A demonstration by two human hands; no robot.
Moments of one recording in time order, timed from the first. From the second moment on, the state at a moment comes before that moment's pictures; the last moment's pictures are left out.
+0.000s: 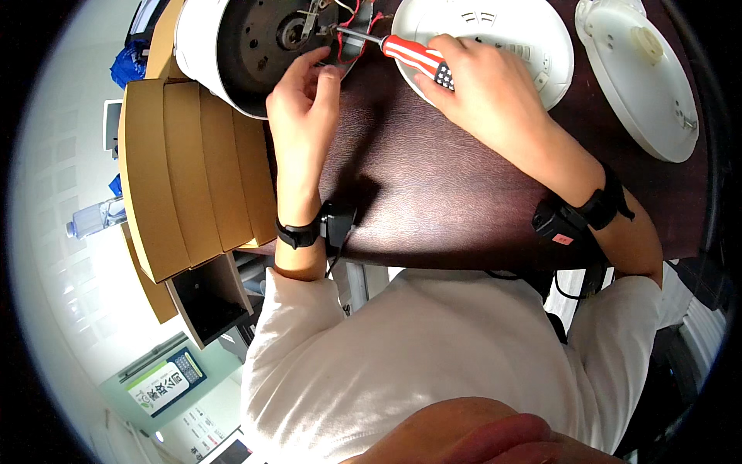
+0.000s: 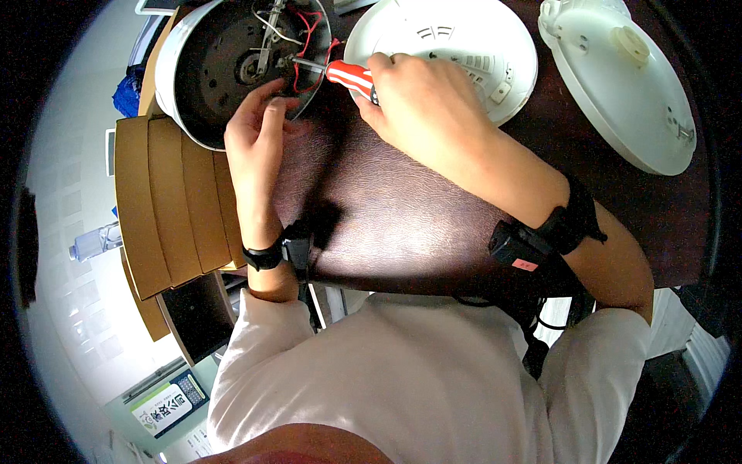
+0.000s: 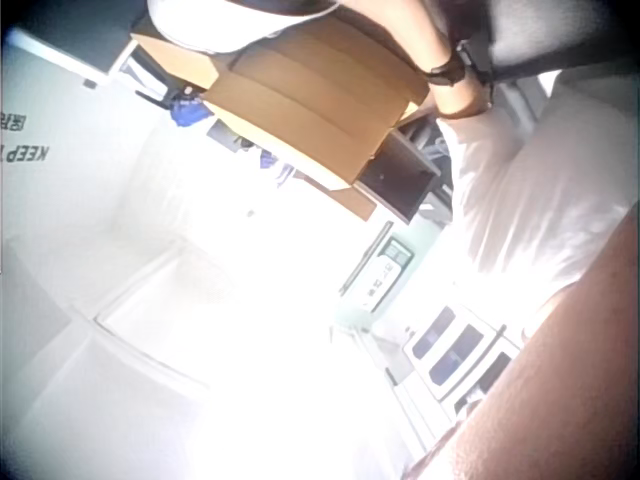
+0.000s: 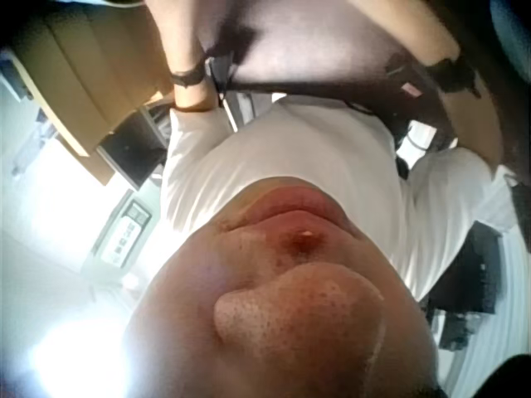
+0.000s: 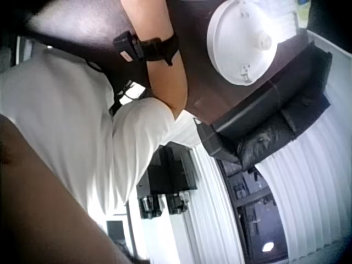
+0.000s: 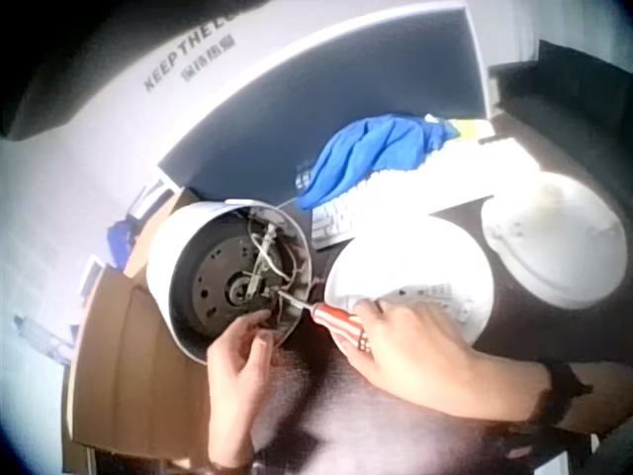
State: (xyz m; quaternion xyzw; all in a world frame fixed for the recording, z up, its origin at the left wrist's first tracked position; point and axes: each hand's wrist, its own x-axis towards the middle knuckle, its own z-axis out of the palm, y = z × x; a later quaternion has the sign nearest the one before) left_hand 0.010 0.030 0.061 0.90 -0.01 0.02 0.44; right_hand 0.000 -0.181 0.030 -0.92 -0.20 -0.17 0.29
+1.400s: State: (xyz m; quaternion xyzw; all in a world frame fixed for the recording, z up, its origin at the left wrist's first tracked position) left_hand 0.044 0.036 0.025 0.95 -0.17 0.23 0.13; right_hand 0.011 -0.179 0.031 -0.69 -0.02 0.21 0.70
